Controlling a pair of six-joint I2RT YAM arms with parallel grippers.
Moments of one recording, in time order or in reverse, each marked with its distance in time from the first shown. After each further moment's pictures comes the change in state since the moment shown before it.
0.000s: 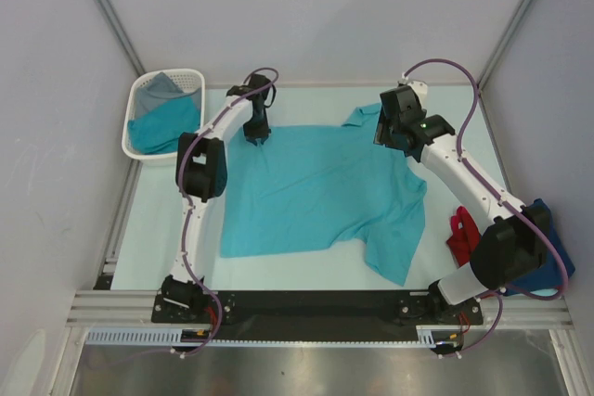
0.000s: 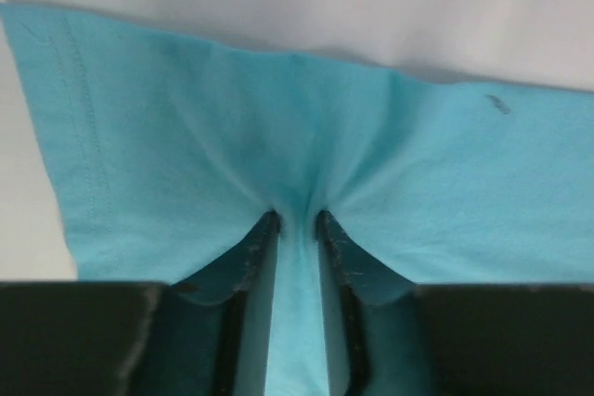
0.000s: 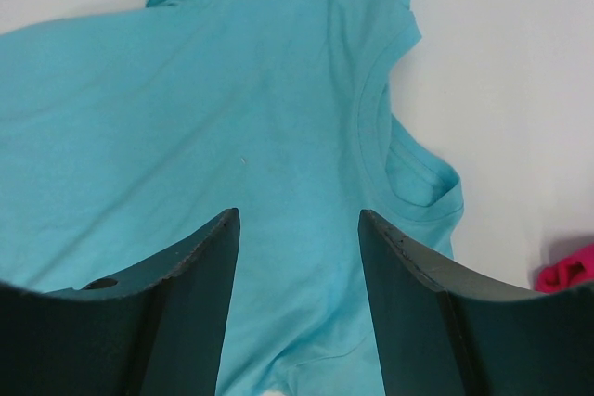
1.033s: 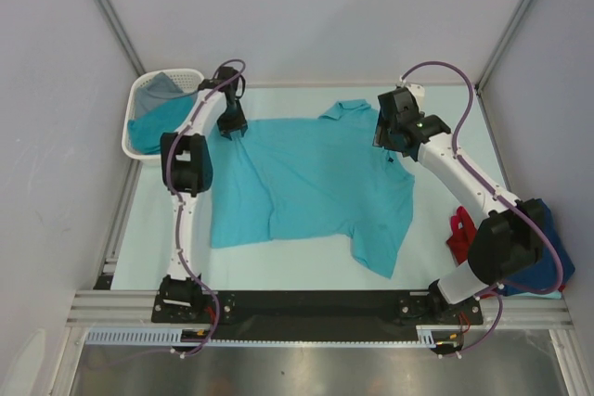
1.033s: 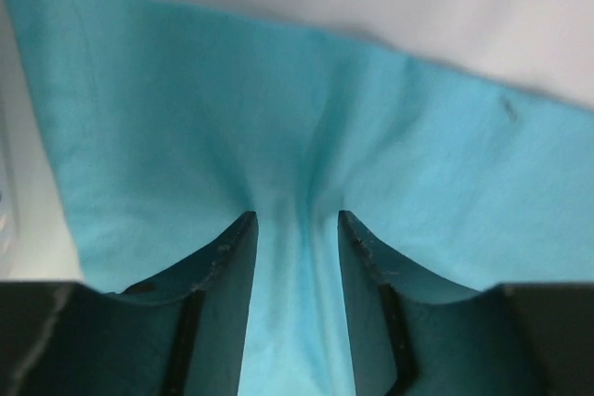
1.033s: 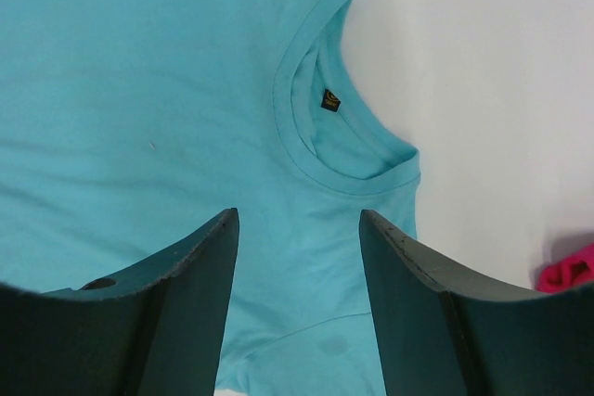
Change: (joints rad) left arm 0.155 0.058 0.132 -0.060 0.049 -0.003; right arm -0.007 0.031 -0.014 0.008 -0.005 0.000
